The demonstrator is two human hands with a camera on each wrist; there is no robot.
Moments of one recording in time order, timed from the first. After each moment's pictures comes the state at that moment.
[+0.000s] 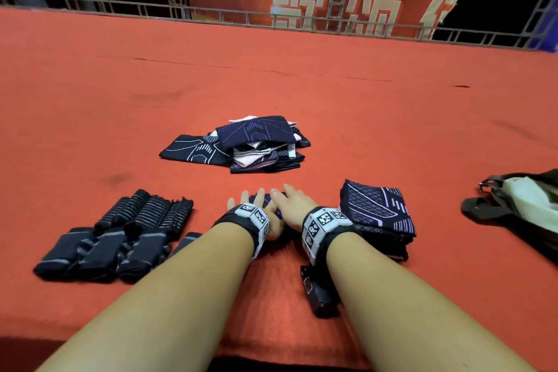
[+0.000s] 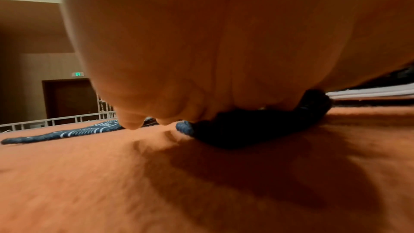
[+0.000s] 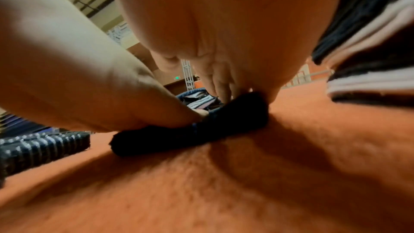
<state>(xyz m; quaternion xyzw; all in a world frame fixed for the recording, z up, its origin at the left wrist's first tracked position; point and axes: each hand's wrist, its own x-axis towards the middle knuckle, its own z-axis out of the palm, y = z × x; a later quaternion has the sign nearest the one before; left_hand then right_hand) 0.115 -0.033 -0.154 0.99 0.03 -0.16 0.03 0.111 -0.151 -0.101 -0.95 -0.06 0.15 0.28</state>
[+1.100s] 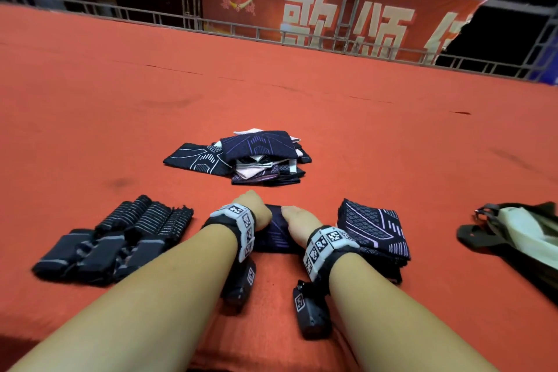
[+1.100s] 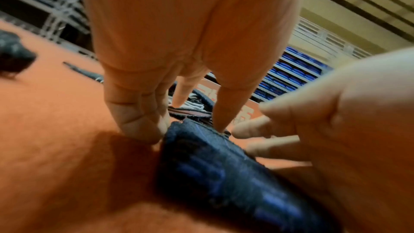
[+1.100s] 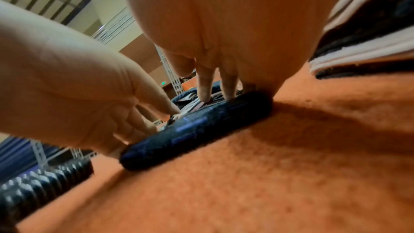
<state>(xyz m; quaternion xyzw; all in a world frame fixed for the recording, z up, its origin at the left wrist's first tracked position) 0.115 -0.029 -0.093 0.96 0.15 -0.09 0.23 0.120 -0.162 -0.102 -0.95 -0.05 0.18 0.26</state>
